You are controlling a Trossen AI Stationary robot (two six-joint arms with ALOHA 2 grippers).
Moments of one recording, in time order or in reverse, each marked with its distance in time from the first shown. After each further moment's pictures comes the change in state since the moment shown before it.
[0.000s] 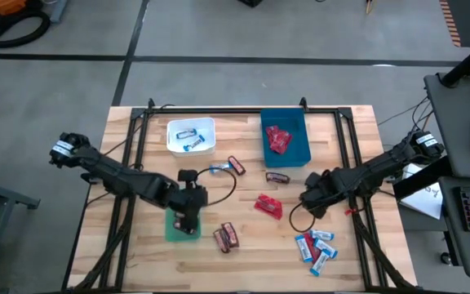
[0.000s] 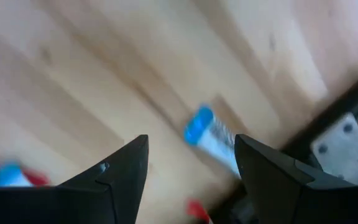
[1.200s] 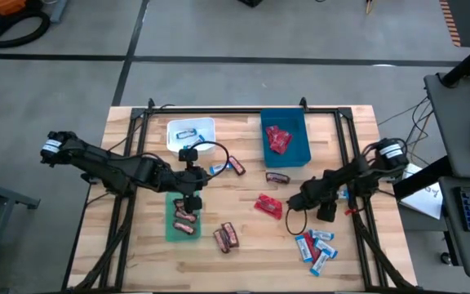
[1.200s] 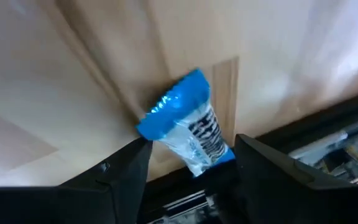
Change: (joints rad) left arm 0.132 -0.135 0.000 0.132 -0.147 0.271; right arm -0.089 0.397 -0.093 0.035 -0.111 -0.501
